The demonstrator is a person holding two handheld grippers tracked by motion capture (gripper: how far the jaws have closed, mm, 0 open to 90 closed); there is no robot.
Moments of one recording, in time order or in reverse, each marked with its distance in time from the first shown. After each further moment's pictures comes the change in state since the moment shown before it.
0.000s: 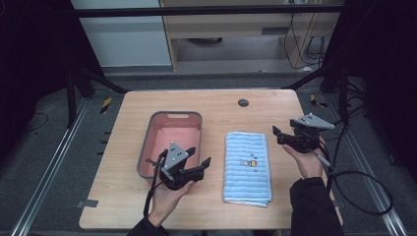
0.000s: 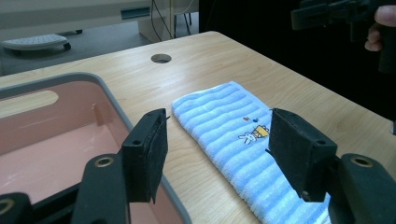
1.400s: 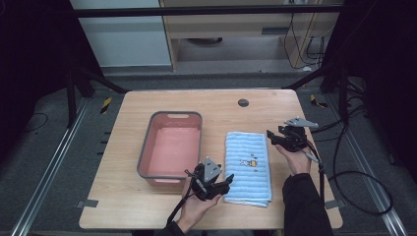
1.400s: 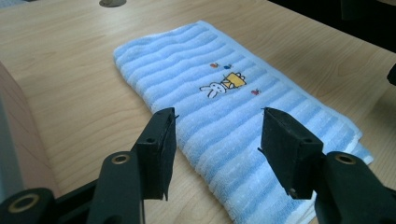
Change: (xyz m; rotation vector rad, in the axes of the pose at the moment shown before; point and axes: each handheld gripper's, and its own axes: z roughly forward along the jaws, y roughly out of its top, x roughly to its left) left arm -0.051 -0.048 0.068 0.163 -0.032 0.062; right arm -0.009 -0.034 0.055 0.110 0.052 0.053
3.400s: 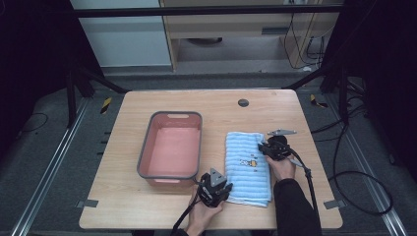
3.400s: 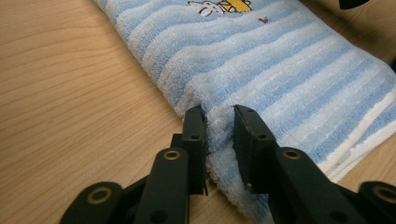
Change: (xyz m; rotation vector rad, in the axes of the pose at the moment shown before) left arm -0.007 -0.040 0.035 0.126 -0.031 -0.094; right arm 0.018 -0.044 0.051 0.204 0.059 0.016
